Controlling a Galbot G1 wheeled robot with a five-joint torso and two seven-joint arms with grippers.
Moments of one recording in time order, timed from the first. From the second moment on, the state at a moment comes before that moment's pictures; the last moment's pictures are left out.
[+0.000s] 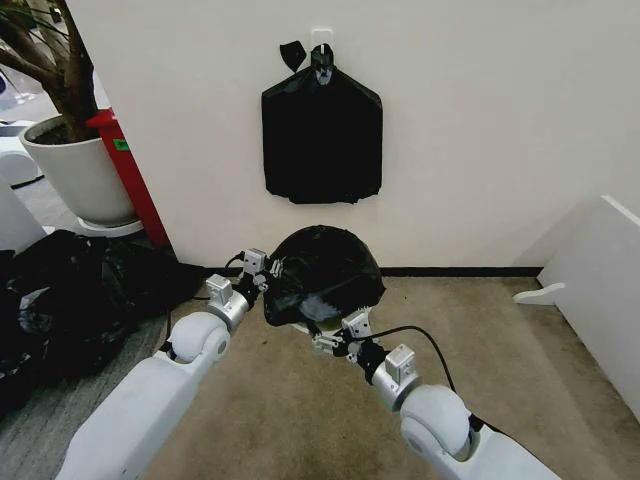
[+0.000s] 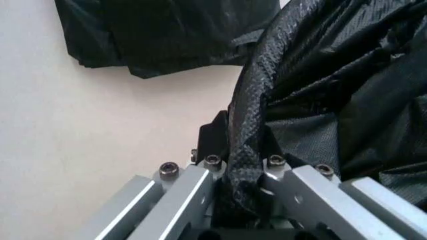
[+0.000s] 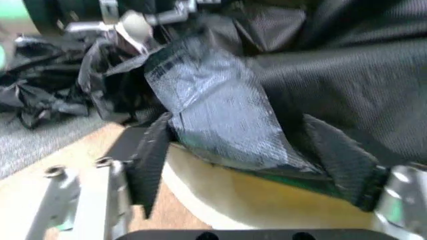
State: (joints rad) left arm 0.87 -1.01 -0.09 -1.67 -0.59 0.02 0.10; right arm -1.11 1.00 -0.10 2.02 0.40 -0.23 0.13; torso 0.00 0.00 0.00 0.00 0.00
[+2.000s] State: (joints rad) left arm 0.92 -0.98 -0.12 -1.79 -0.73 0.09 0.08; right arm -1.11 1.04 0.05 1.54 0.25 0.37 -0.15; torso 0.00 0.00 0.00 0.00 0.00
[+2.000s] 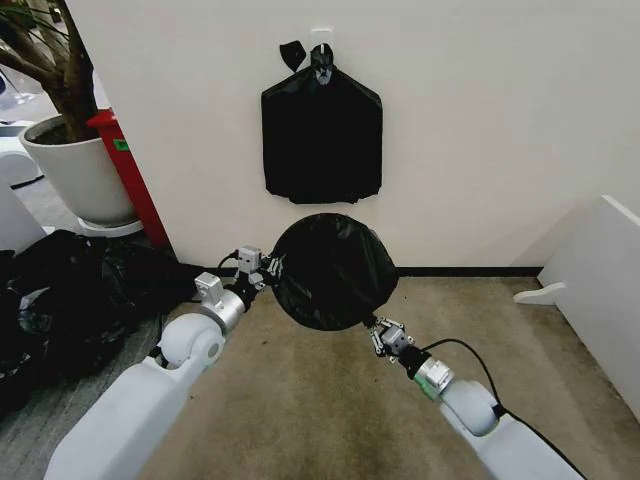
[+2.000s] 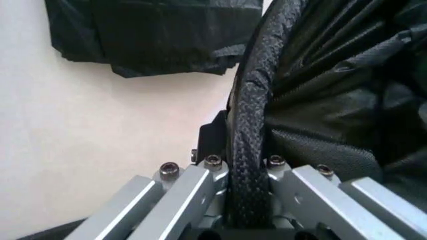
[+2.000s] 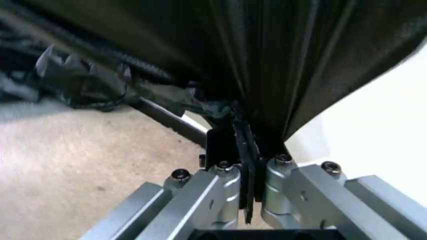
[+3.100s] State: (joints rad) left arm 0.97 -1.02 -0.09 -1.78 -0.60 -0.02 0.03; right arm -1.22 0.98 -0.01 1.95 0.40 0.35 -0.12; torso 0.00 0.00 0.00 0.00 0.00
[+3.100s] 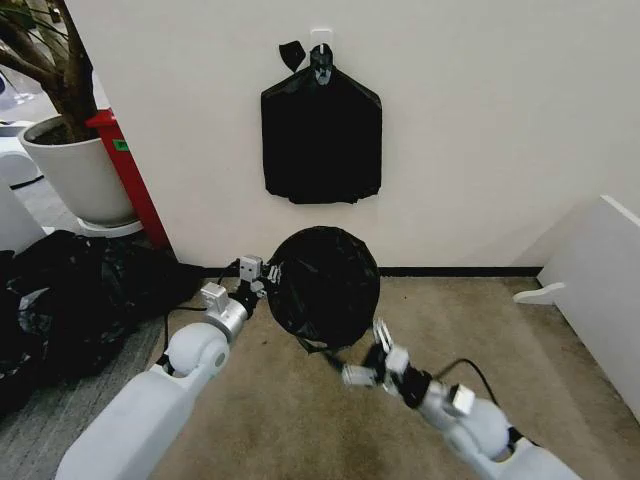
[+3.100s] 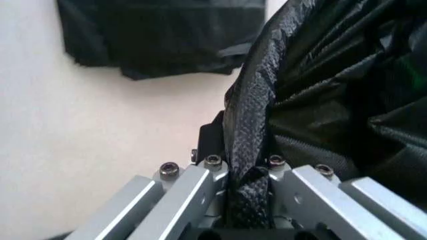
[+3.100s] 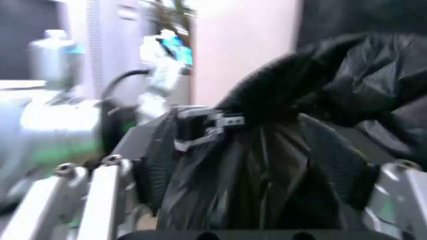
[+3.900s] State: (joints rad) left arm 1.04 -1.07 -0.07 -1.80 -0.41 -0.14 0.04; right arm -0.94 1.14 -0.24 1.89 0.42 -0.28 0.66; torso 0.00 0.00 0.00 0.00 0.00
